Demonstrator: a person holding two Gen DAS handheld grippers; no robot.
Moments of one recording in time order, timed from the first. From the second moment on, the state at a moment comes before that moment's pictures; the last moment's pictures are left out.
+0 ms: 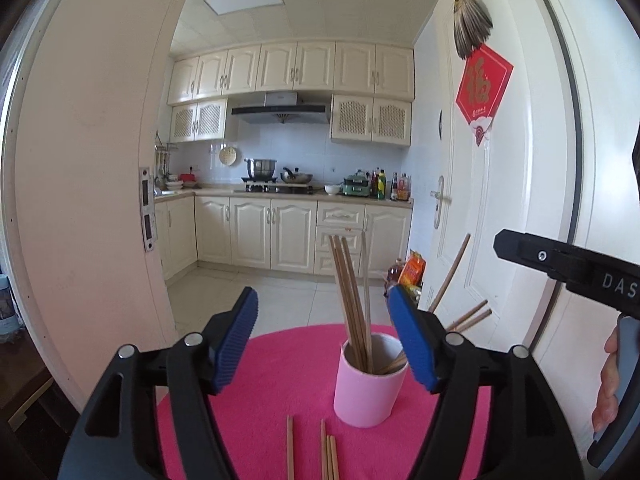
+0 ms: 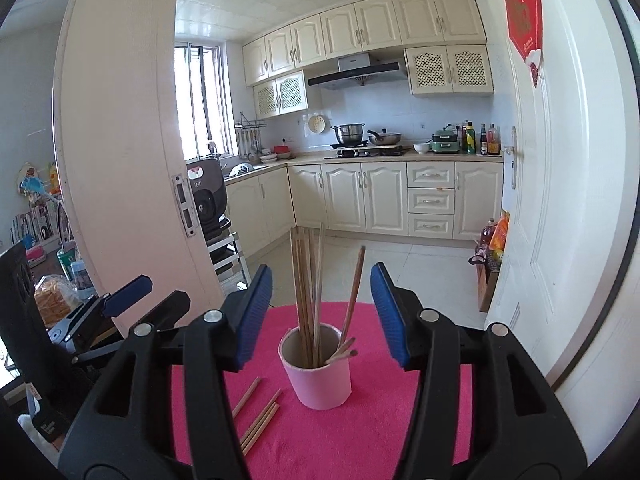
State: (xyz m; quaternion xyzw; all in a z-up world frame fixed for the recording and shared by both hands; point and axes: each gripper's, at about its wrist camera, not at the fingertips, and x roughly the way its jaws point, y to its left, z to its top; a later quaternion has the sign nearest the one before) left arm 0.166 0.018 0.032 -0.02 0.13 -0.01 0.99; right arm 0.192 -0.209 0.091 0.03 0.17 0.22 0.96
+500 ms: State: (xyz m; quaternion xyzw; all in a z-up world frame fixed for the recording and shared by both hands) left arm 0.188 0.086 -0.082 -0.06 0.46 -0.02 0.89; right arm 0.185 -0.150 -0.020 -0.02 0.38 0.23 0.89
